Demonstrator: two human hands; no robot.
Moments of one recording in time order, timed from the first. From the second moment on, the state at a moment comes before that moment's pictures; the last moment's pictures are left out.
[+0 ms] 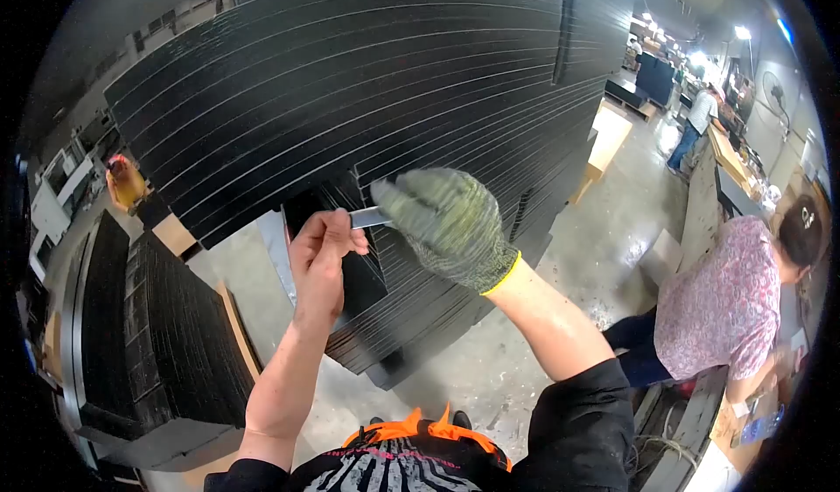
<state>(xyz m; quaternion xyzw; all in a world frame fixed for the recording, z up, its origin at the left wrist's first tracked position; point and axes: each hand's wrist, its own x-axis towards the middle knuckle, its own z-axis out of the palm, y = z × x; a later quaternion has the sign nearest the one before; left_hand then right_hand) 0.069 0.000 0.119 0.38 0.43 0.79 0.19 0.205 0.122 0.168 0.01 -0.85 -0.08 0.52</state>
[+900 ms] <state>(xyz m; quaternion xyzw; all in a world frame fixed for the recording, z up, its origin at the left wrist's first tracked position) 0.069 0.014 0.143 0.30 0.41 0.85 0.15 0.165 0.121 0.166 -0.02 -0.79 0.02 0.61</state>
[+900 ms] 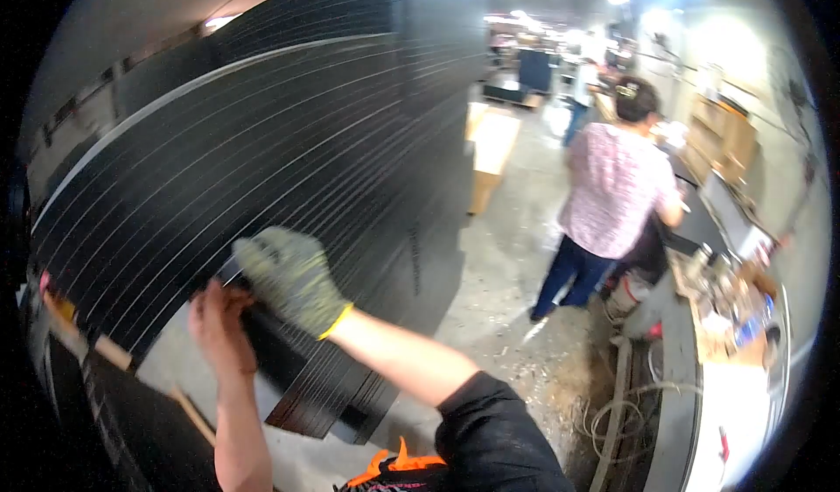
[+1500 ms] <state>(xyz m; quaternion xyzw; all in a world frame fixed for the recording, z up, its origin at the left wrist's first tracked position) 0.047 -0.017 0.089 0.30 0.59 0.70 0.28 0.168 0.080 0.080 -0.22 -0.72 0.36 0.55</state>
